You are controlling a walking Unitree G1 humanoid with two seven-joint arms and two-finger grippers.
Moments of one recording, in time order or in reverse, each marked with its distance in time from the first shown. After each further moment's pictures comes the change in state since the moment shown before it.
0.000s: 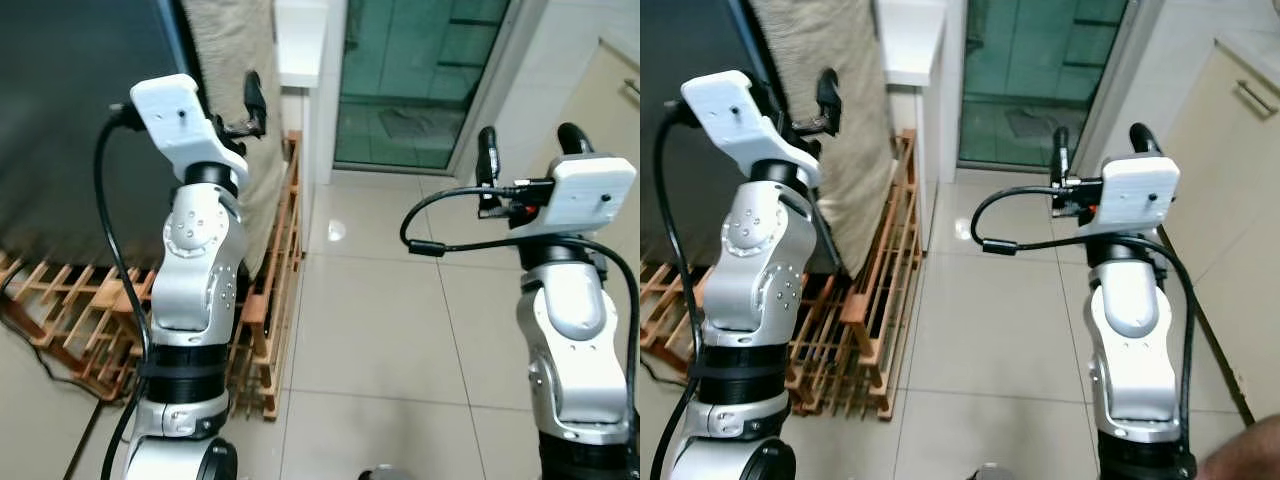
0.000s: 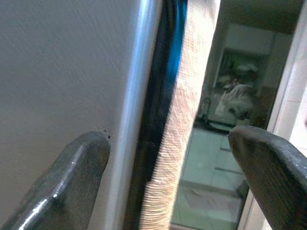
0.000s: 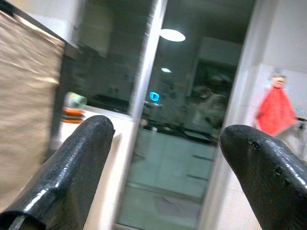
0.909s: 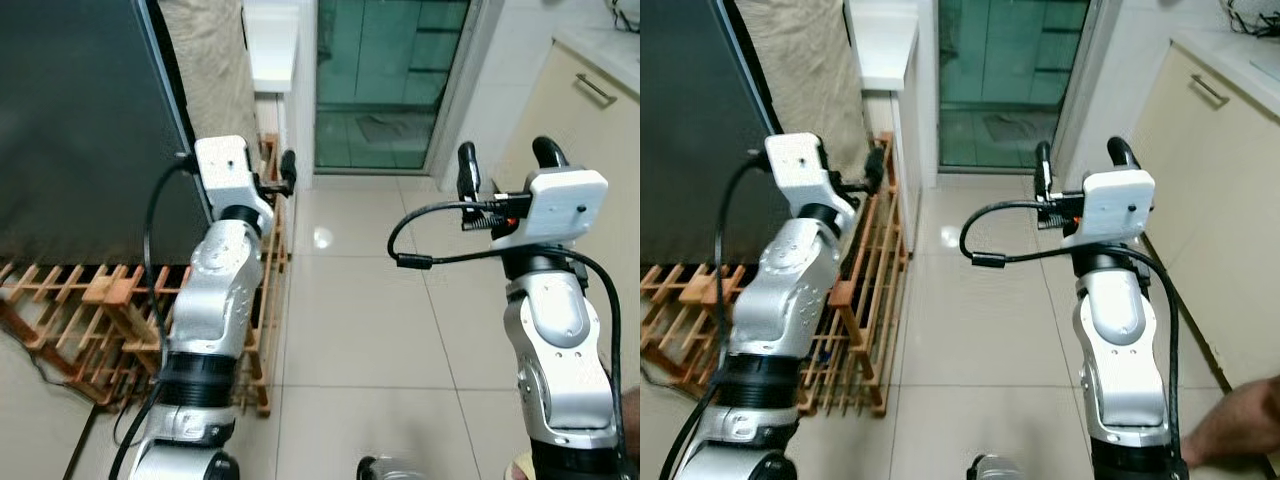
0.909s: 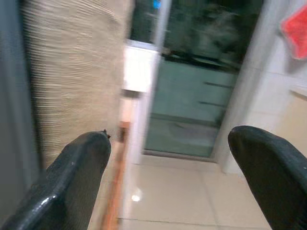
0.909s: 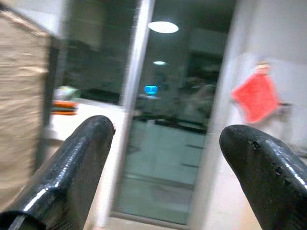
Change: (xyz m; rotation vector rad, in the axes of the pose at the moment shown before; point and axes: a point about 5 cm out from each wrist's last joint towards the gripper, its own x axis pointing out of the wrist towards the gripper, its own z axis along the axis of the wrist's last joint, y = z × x) left arm -0.011 -0.009 -0.070 -0.013 0.339 -0.019; right arm -0.008 -0.002 -0.020 -0.006 0.072 0.001
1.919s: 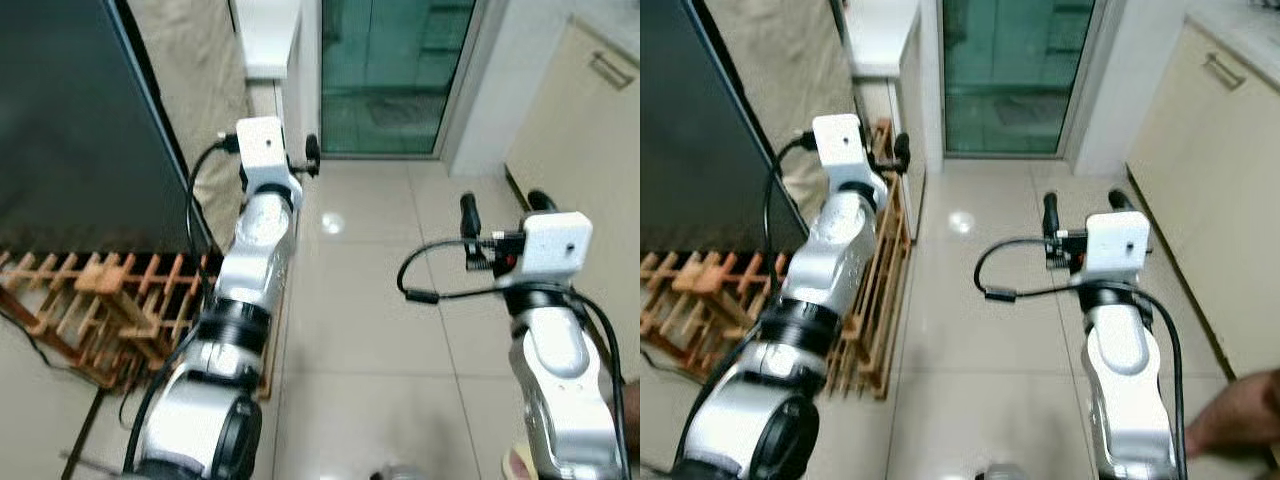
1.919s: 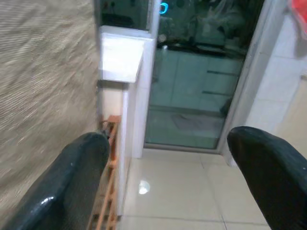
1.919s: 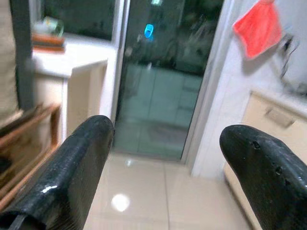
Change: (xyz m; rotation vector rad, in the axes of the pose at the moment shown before) left arm 0.039 -0.017 0.000 0.042 -0.039 0.050; right arm -0.037 -0.003 -0.034 -0.001 0.187 0.004
